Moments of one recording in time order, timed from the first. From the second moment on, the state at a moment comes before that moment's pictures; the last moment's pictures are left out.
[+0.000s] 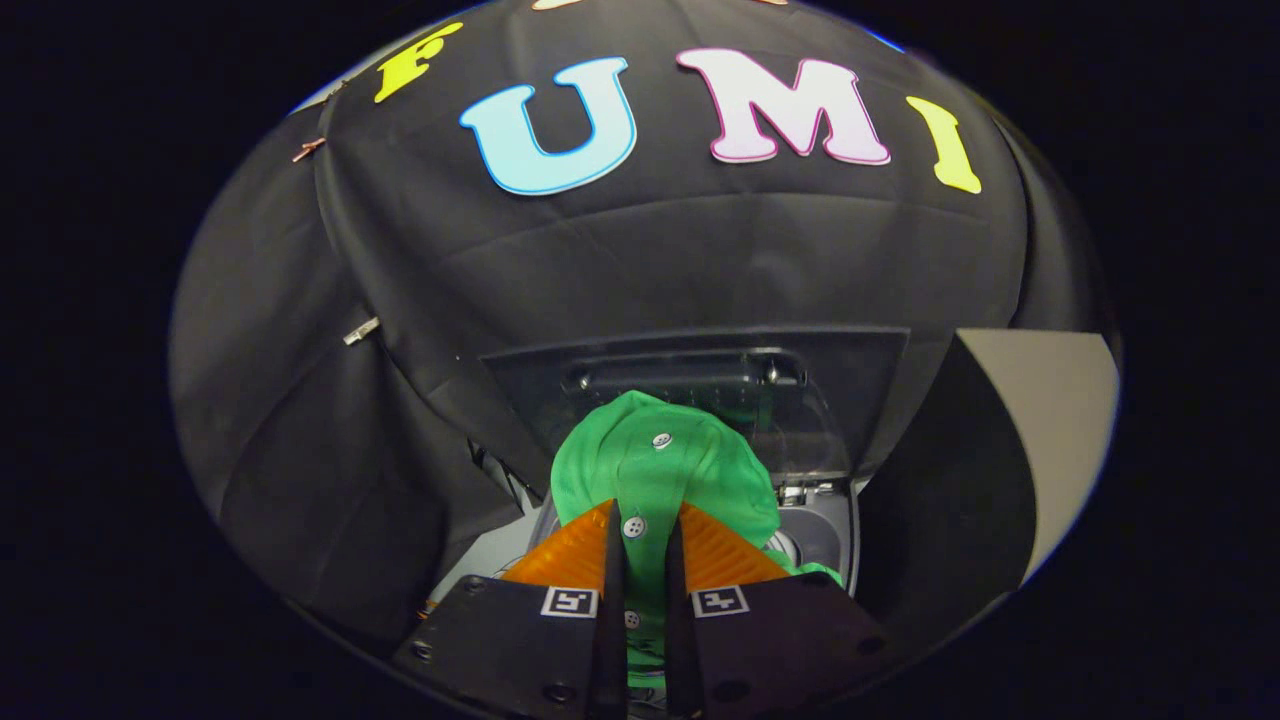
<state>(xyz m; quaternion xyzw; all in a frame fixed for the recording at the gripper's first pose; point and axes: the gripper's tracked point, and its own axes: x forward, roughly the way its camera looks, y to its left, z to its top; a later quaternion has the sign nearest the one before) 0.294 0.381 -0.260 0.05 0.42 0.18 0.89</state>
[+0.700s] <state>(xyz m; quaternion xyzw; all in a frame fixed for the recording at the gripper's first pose) 0.291 0.386 -0.397 0.04 0.47 0.12 0.88</state>
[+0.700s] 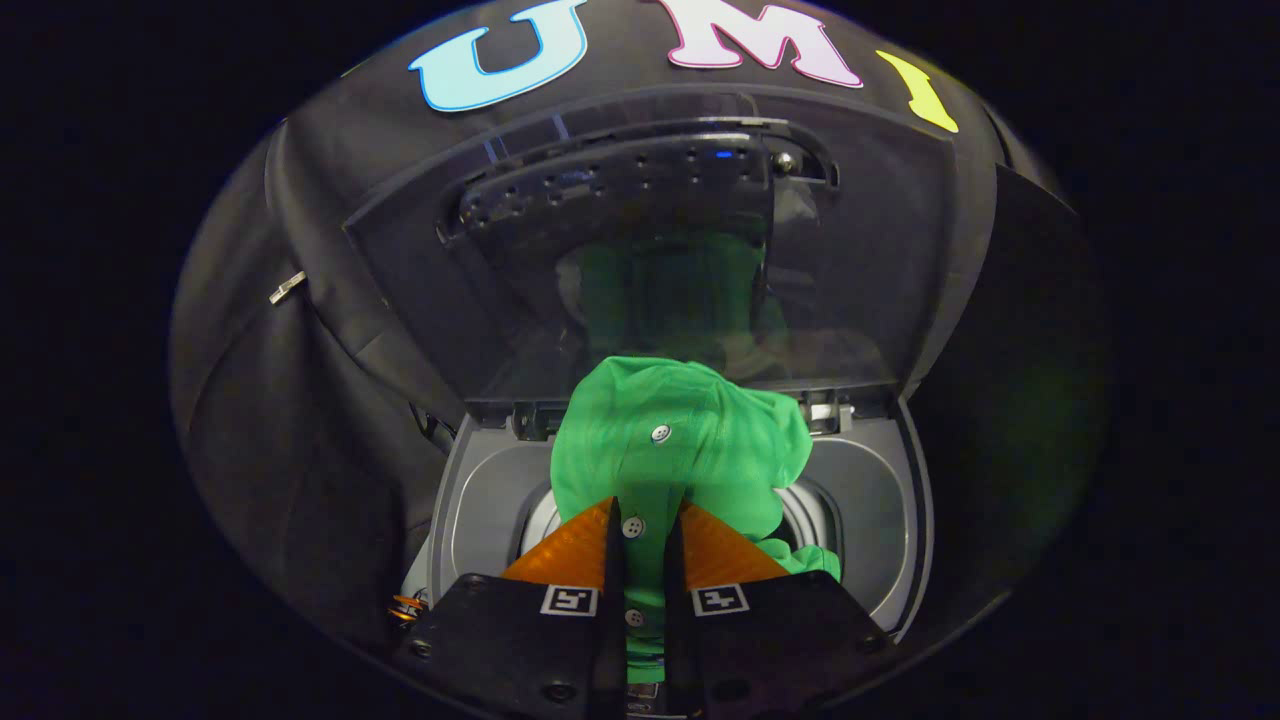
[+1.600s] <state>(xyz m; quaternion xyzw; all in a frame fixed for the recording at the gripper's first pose) 0.287 0.362 -0.403 0.04 0.45 0.09 0.89</state>
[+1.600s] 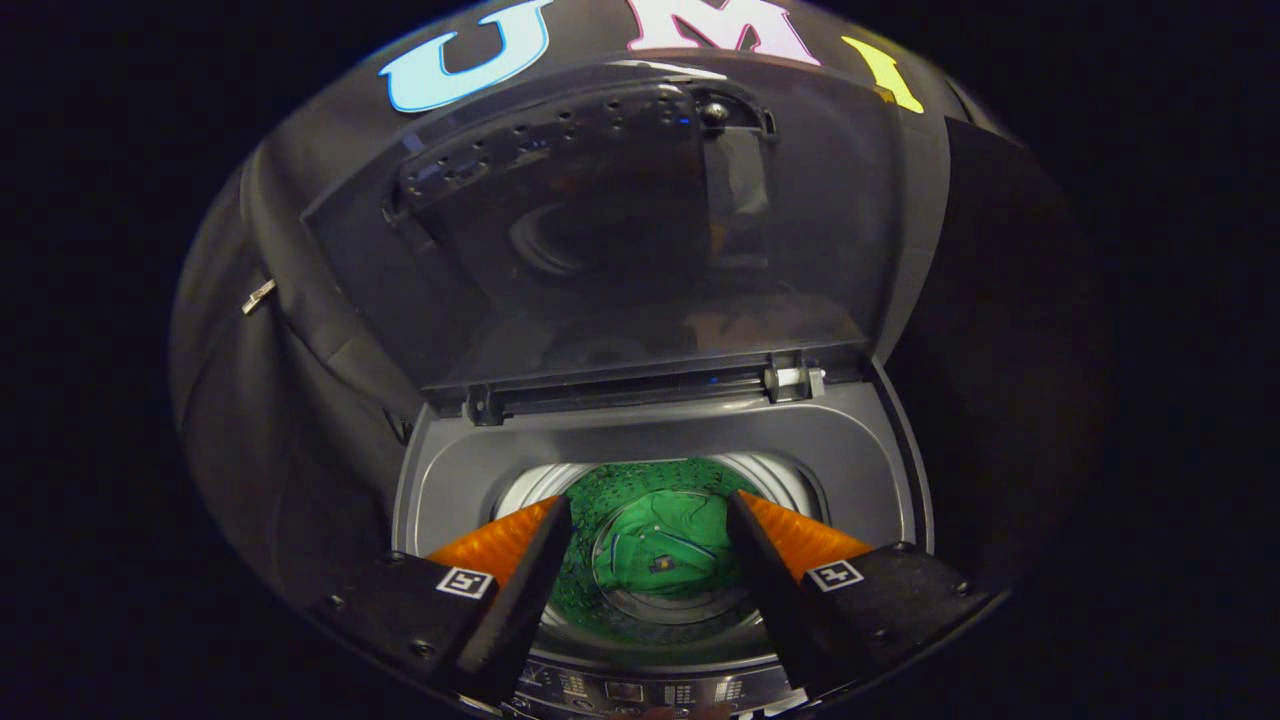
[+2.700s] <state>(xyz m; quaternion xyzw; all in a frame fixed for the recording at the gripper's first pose) 0.350 0.383 -0.116 0.04 0.16 0.13 0.98</state>
